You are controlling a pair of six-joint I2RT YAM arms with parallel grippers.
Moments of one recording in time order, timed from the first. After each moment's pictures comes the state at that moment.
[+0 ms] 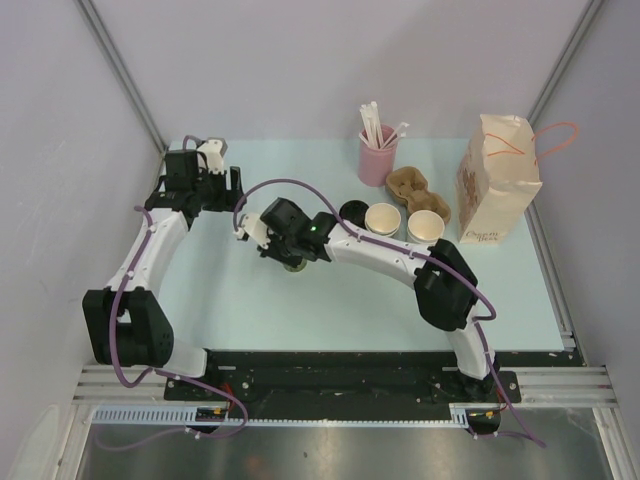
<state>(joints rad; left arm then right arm) -0.02 1.44 1.22 -0.45 0.23 0.05 1.02 2.07 1.81 -0.60 -0.02 -0.32</state>
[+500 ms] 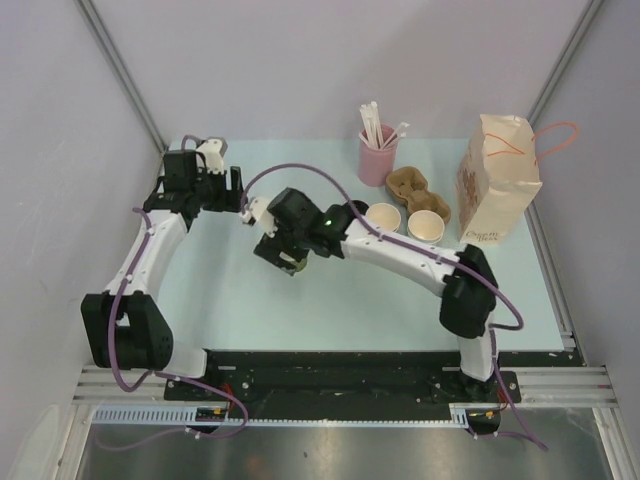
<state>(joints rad) -0.02 1.43 1.22 -0.45 0.27 0.05 1.03 1.98 1.81 -0.66 0.05 -0.22</state>
